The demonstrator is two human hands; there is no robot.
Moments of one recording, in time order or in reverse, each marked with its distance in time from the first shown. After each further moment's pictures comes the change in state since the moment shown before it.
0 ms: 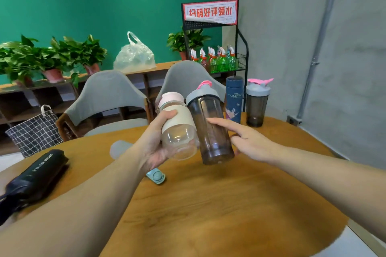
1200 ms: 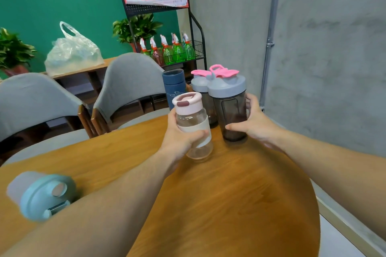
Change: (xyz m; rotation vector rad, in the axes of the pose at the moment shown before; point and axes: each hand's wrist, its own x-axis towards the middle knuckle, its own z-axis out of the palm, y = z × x) left_hand 0.185 -0.122 0.123 0.696 -0.032 0.354; right_hand 0.008 0.192 -0.122 0.339 0.529 0.362
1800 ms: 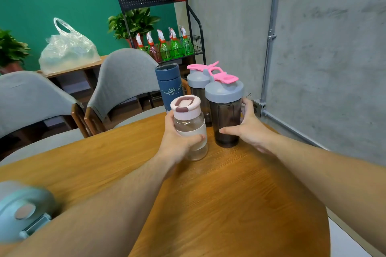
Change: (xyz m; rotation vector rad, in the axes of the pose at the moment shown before) left_hand 0.020 -0.026 0.005 0.091 0.025 -0.032; right_hand 0.021 0.035 0.015 0.026 -0.021 0.053
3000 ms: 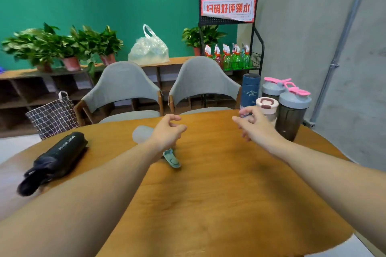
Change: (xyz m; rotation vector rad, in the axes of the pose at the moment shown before) left_hand -0.171 0.036 -0.238 0.177 0.256 -0.132; right_hand -0.156 -0.147 0.164 -0.211 -0.125 -0.161
